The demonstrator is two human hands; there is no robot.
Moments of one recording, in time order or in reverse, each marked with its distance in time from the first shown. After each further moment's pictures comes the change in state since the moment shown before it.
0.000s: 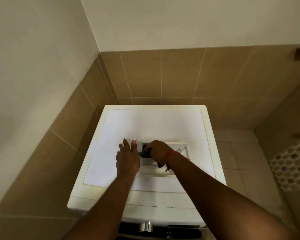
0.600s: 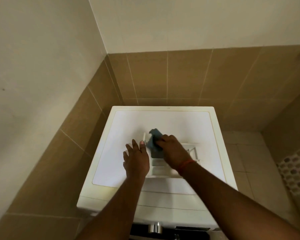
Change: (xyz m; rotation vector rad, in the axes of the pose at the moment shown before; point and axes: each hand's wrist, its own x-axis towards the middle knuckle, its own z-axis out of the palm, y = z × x) left_hand 0.001 -0.006 -0.002 0.069 0.015 0.081; right_hand 0.006 0.032 0.020 -0.352 0.460 -0.381
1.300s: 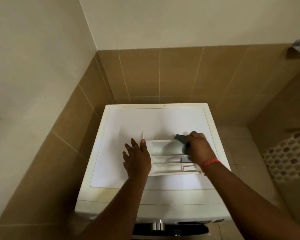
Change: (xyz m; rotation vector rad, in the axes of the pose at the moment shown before) left_hand -0.001 0.001 -0.001 0.068 -0.024 -0.017; right_hand -0.038 0.050 -0.025 -0.077 0.047 0.398
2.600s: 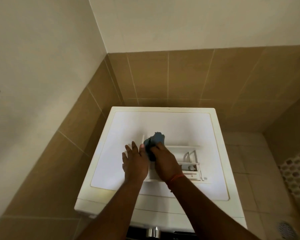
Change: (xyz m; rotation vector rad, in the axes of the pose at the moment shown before) left_hand -0.006 0.014 -0.004 -0.052 -0.013 -0.049; right_hand -0.007 -0.090 0.034 0.363 -0.120 -0.159
